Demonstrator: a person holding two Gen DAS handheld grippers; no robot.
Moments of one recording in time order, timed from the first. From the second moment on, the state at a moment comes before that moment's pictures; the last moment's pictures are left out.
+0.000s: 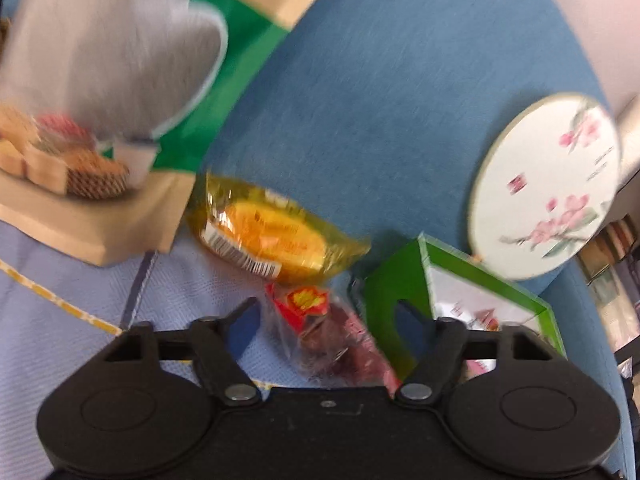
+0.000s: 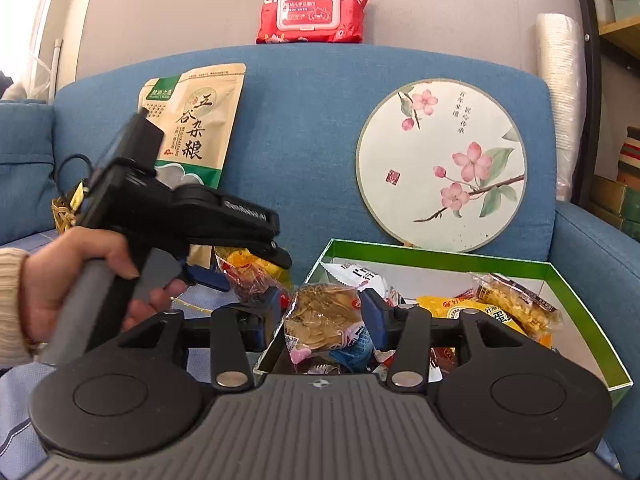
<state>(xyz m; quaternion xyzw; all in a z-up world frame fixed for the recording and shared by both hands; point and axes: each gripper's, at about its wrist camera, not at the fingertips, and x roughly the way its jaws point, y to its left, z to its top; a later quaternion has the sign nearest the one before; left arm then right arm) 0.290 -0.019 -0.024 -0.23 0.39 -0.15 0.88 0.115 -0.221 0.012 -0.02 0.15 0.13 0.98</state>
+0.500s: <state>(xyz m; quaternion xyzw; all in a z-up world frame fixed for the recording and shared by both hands) 0.151 0.061 -0.039 -0.22 0.42 -0.24 0.85 0.096 -0.193 0.014 0.02 0.18 0.23 0.95</state>
